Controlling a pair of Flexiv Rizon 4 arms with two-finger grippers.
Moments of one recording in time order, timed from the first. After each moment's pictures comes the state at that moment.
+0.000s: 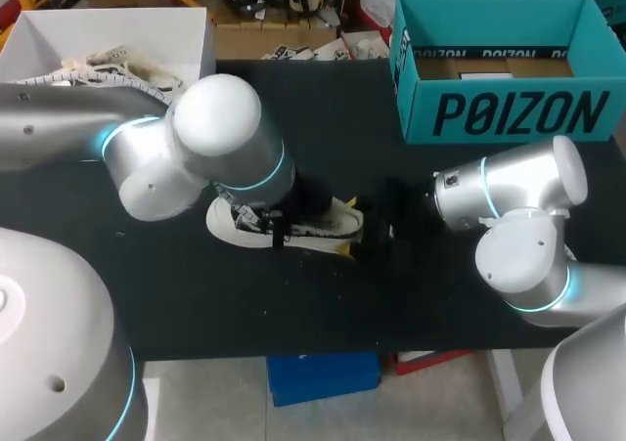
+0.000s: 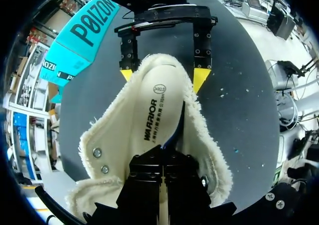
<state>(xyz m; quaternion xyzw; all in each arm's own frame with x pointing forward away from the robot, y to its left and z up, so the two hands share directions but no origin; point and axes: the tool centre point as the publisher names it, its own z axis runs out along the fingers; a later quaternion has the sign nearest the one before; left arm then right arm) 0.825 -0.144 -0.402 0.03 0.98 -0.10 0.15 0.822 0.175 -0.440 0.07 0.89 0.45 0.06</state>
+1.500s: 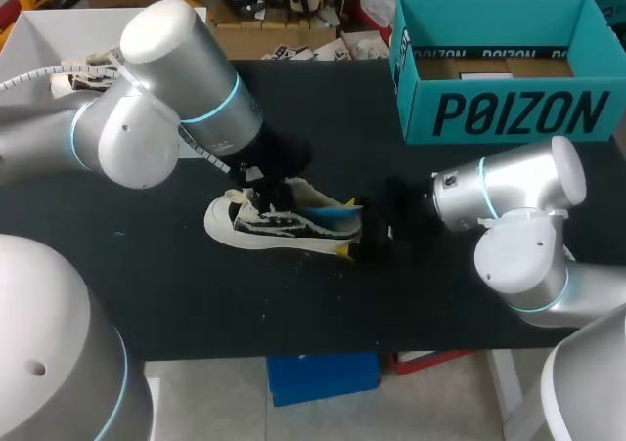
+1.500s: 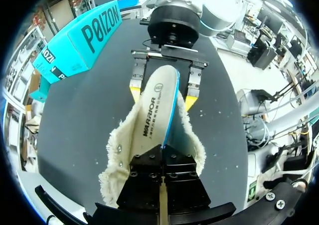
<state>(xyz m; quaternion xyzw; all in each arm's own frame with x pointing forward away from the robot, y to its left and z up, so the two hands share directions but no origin) 0.820 -0.144 -0.370 0.01 0.98 -0.21 0.01 0.820 0.177 -0.440 0.06 0.89 0.45 0.06</state>
